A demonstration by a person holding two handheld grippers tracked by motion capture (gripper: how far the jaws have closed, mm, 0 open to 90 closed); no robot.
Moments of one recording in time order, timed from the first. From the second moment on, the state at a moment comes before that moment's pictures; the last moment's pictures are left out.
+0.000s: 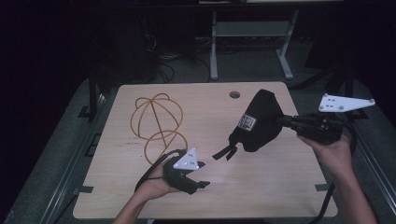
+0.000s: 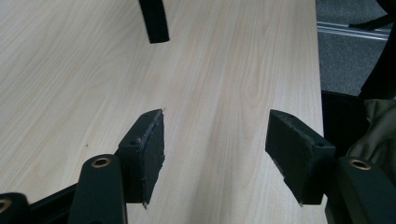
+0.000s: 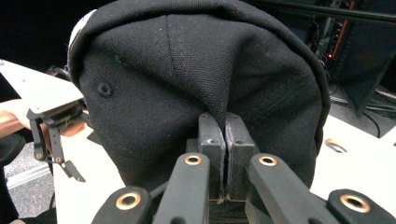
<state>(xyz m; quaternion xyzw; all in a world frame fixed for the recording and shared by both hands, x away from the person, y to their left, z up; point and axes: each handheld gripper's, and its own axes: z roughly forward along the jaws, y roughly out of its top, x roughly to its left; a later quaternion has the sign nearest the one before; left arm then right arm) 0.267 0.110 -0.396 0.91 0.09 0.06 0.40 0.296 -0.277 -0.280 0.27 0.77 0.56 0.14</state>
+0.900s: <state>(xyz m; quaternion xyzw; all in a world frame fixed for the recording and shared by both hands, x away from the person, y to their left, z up) 0.264 0.115 -0.399 0.91 0.09 0.06 0.40 0.341 -0.196 -0.236 0.22 0.79 0.55 0.12</state>
